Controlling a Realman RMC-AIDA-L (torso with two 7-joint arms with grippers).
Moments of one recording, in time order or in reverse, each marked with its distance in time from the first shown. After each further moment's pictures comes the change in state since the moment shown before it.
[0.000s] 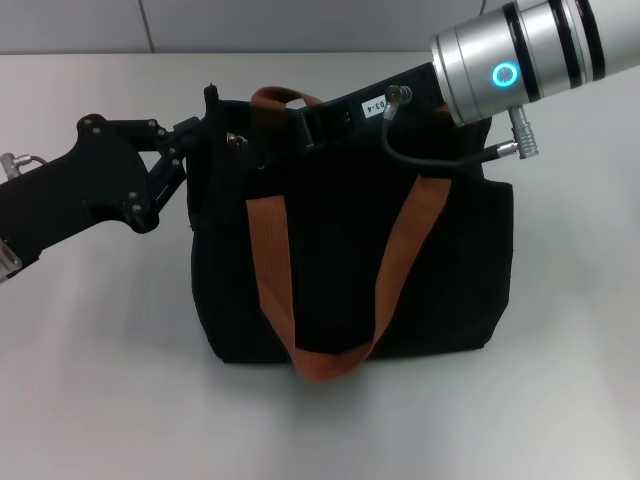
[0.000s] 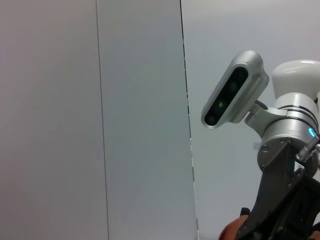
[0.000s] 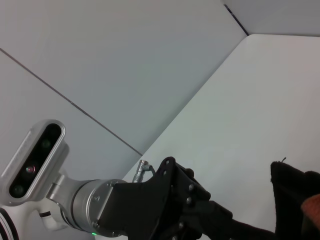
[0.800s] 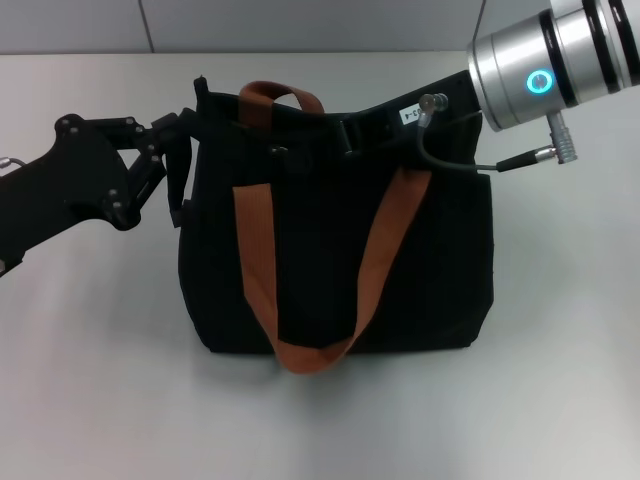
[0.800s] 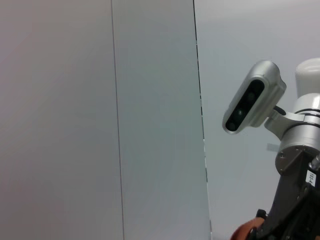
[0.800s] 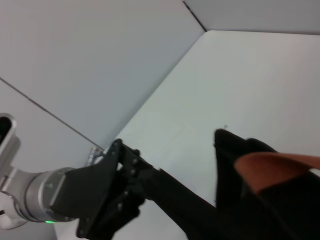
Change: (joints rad) left arm 0.022 0.002 -0.029 0.009 -0.008 0.000 -0.002; right arm -0.084 0.002 0.000 -0.150 -0.112 -0.007 0.100
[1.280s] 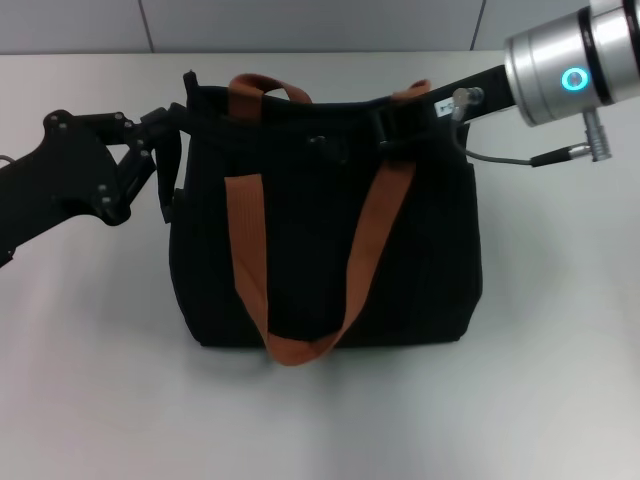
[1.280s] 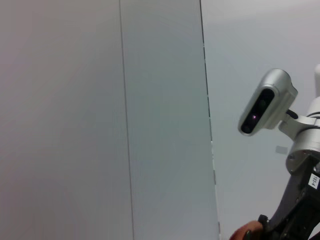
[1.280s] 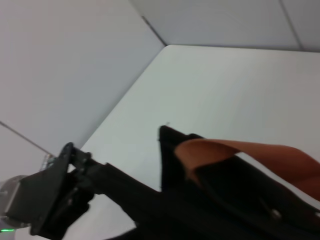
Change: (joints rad) left arm 0.004 0.009 -0.009 0.000 -0.008 0.001 -0.004; right arm -0.071 -0.001 0.021 -0.116 -0.066 0.003 0.058
